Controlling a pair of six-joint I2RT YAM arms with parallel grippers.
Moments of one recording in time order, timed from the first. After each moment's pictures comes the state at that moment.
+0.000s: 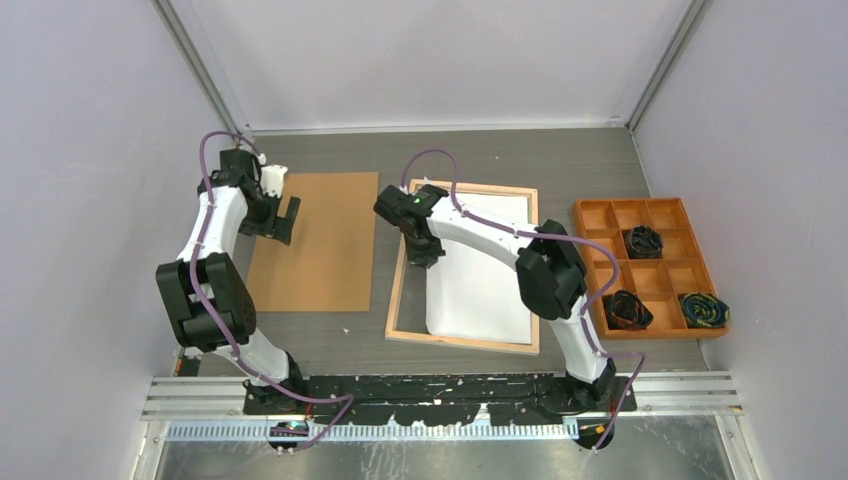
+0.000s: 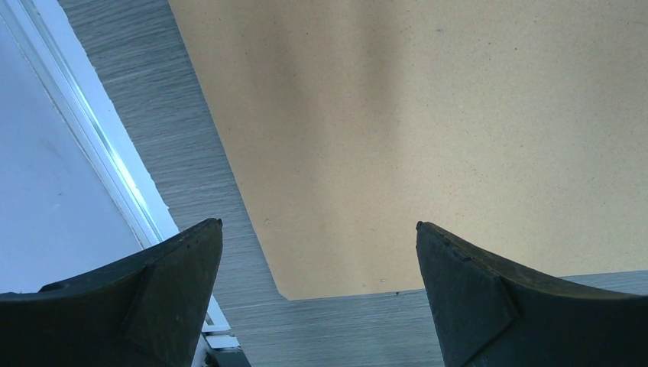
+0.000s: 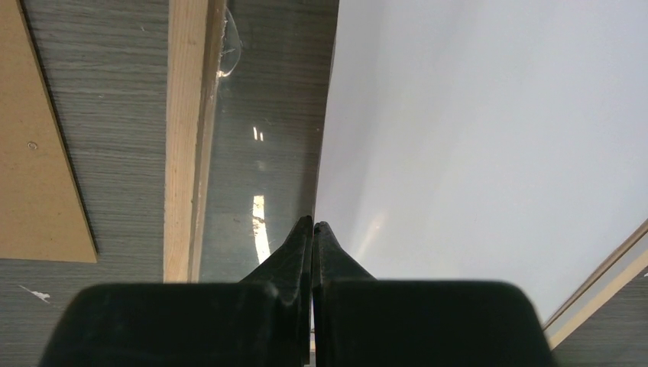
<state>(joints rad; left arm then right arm) 0.20 1.62 1.32 -0.86 0.07 0.41 0.91 2.13 1.85 -1.10 0.26 0.73</state>
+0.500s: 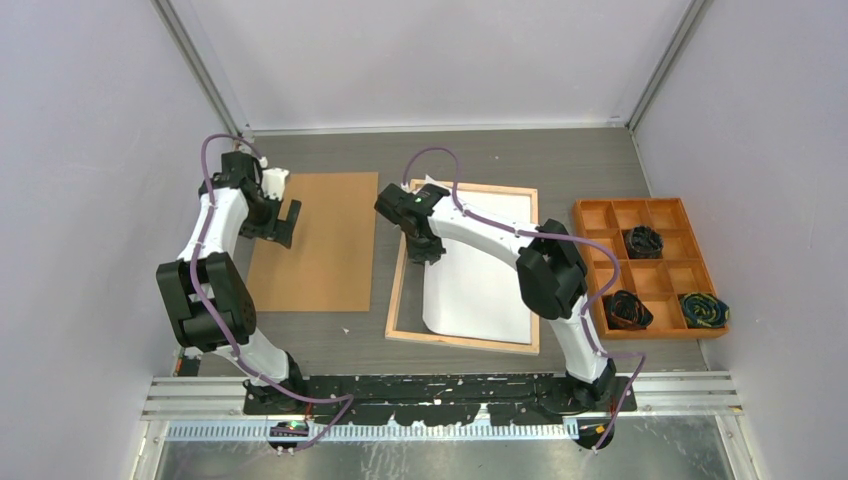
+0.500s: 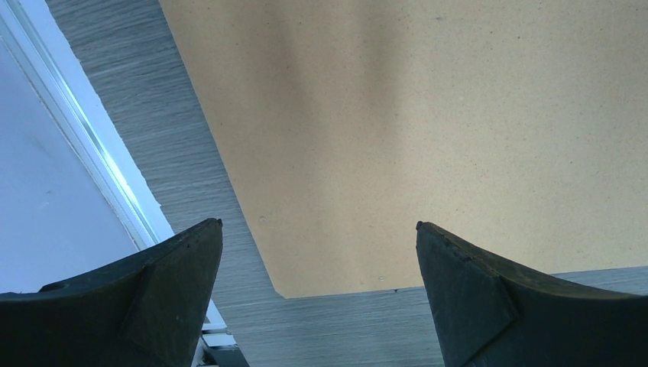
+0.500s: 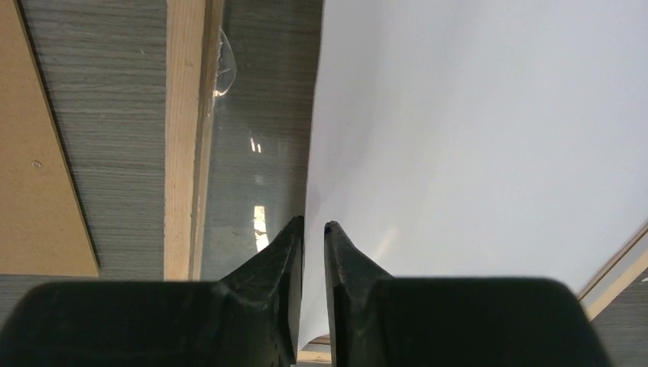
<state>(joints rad) 0.20 1.62 1.30 -0.86 0.07 0.42 0.89 2.13 1.85 -1.08 0.29 0.74</state>
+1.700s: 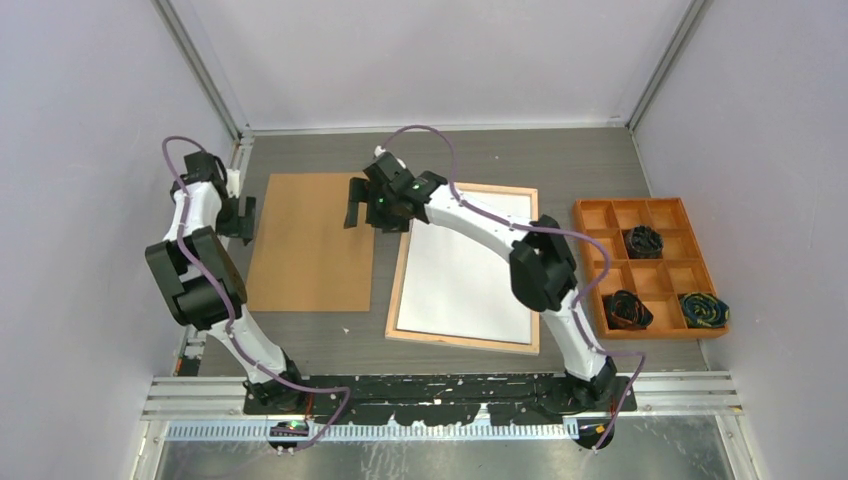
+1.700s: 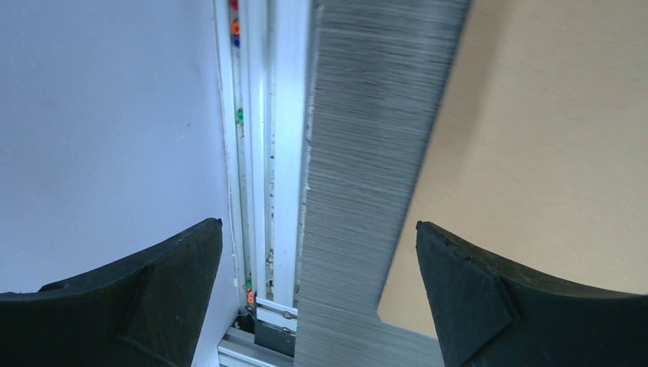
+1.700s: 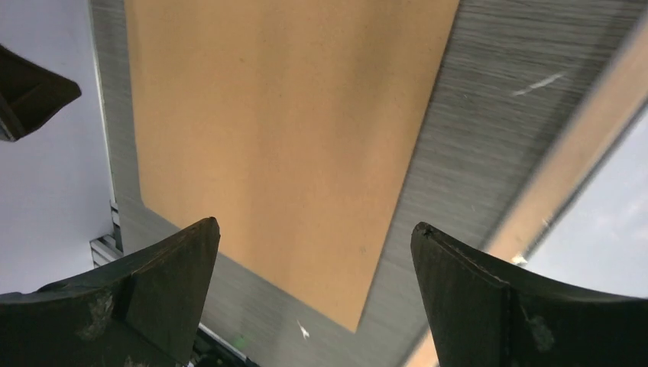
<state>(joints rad) 0.37 1.78 1.41 -0.77 -0.16 0.37 0.86 2.18 1.99 -0.63 -0.03 0.80</state>
